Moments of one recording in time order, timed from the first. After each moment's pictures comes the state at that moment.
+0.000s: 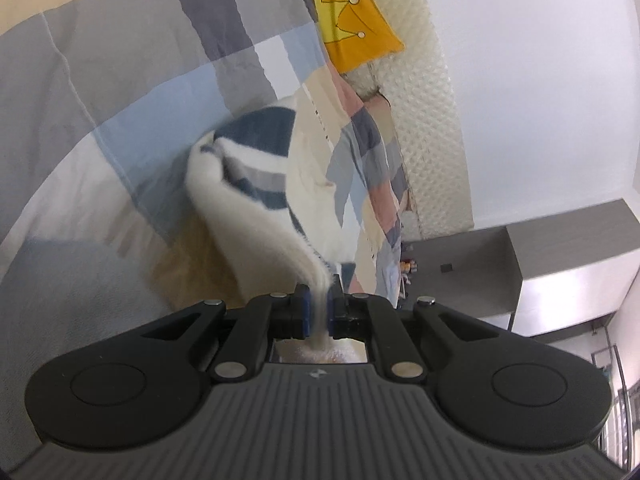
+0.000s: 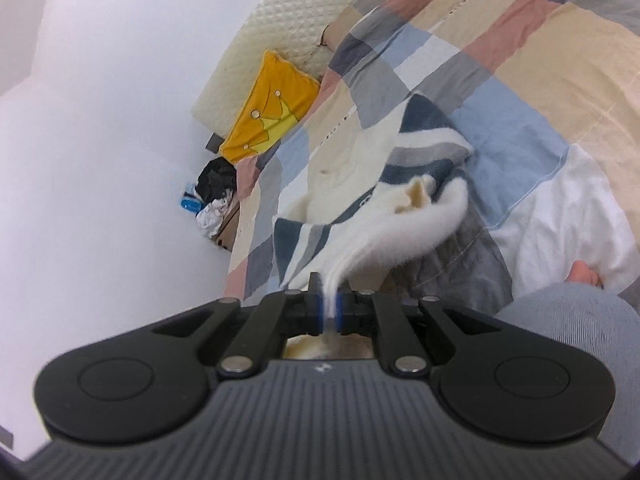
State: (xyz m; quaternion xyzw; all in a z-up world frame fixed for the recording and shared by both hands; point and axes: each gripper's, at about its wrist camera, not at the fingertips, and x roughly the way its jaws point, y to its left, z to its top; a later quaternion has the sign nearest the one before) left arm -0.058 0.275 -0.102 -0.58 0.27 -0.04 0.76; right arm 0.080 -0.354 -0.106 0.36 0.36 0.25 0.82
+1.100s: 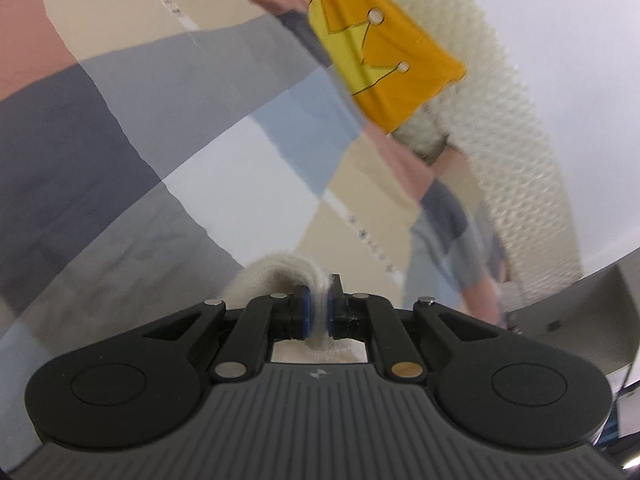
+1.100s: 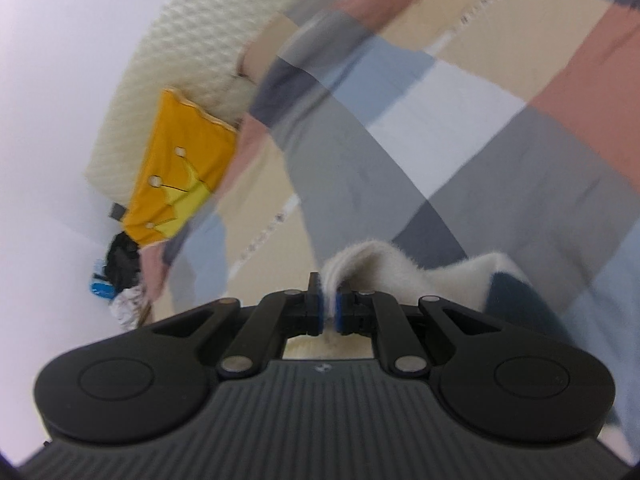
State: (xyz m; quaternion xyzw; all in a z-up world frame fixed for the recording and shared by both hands) left arm 0.429 0.360 -0.164 -0.46 0.29 0.08 0.83; right arm 0.506 -0.234 -0.187 0.36 0.40 0.13 0.83
